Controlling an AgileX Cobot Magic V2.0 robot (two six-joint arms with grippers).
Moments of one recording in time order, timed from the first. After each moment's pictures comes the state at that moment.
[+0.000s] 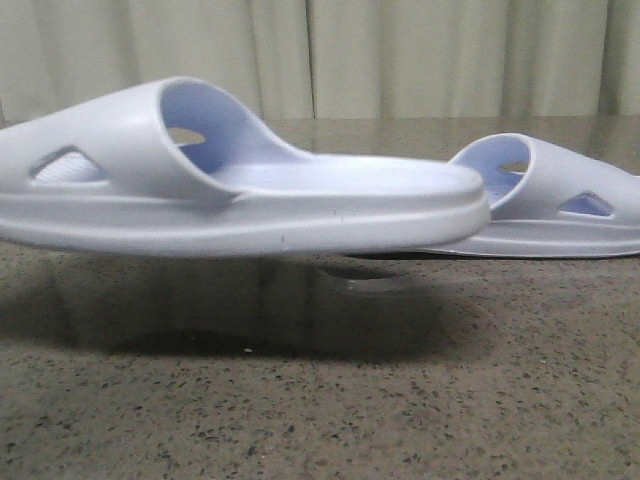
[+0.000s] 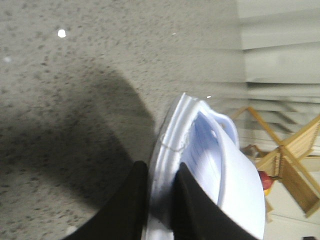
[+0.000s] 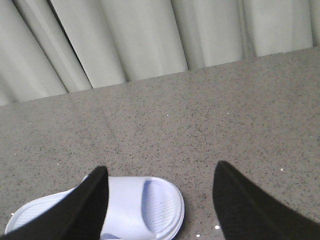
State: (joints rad) left arm -0.11 0.81 -0.35 -1.42 0.69 0.23; right arm 0.04 0.44 -0.60 0.13 0.46 0.08
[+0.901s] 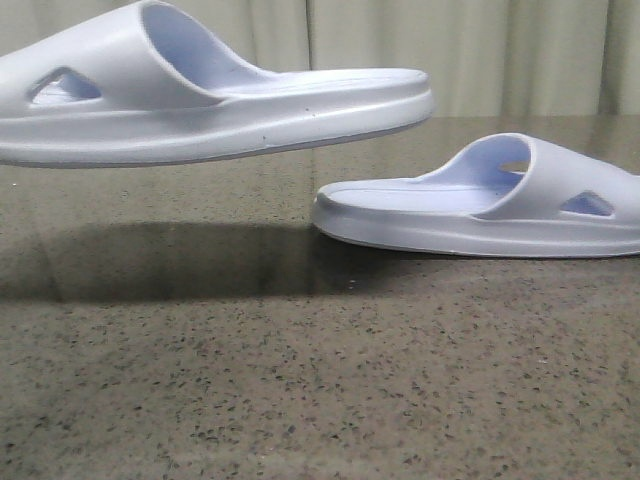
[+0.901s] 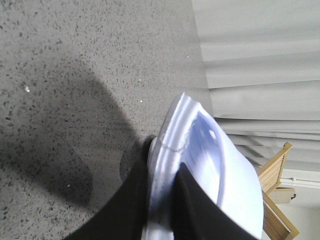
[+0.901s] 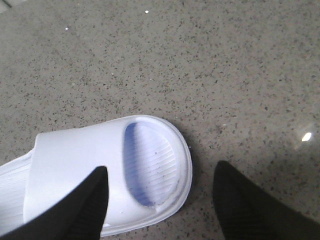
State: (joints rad) left arm -0.11 0.81 -0.35 -1.61 0.60 0.37; right arm 0.04 0.90 -0.60 0.32 0.39 0.08
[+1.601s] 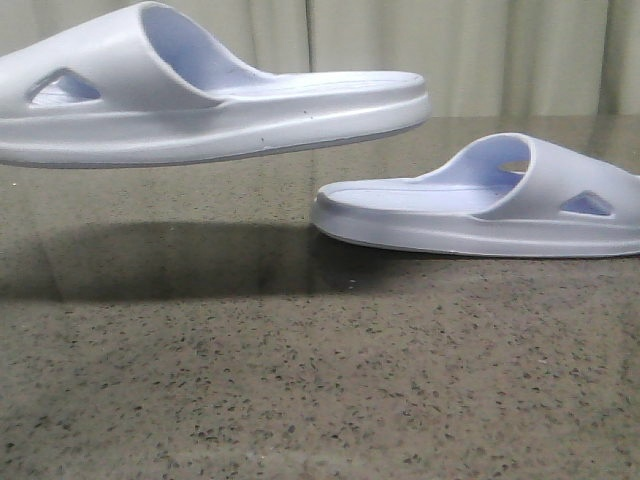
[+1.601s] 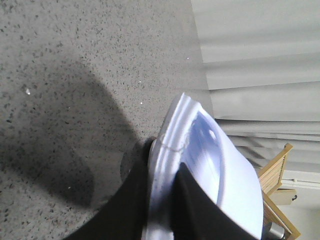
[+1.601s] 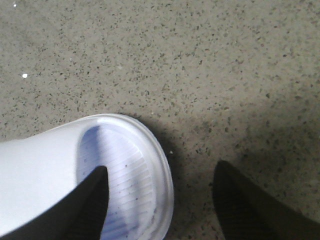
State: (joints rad) left arm -0.11 0.81 -0.35 -1.61 0.60 0.37; right arm 0.04 1.11 -0.60 0.35 0.28 0.08
